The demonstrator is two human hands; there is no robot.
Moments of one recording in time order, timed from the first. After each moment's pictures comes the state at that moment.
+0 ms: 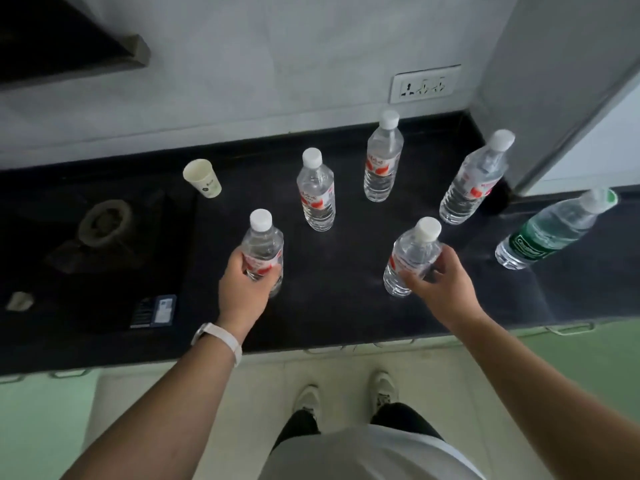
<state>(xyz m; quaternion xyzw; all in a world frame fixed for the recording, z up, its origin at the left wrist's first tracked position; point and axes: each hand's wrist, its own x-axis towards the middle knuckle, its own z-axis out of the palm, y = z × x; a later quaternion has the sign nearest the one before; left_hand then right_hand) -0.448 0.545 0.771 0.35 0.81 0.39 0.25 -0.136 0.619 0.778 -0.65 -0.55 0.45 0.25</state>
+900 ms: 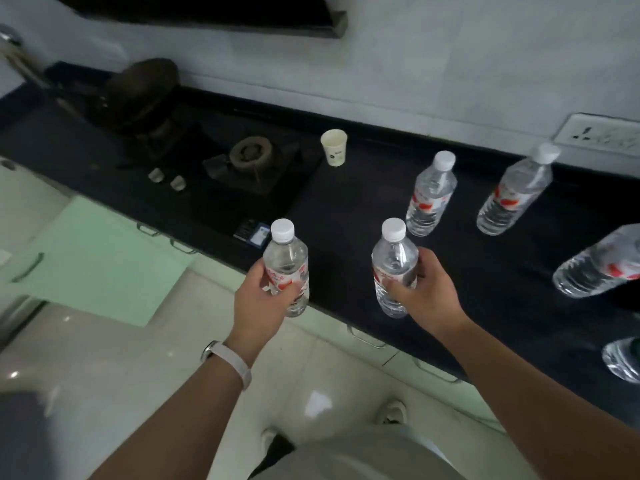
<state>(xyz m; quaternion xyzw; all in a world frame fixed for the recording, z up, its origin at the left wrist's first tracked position) -0.416 0.404 0.803 0.16 0.83 0.49 0.18 -0.236 0.603 0.805 -0.42 -0.72 0.54 0.14</state>
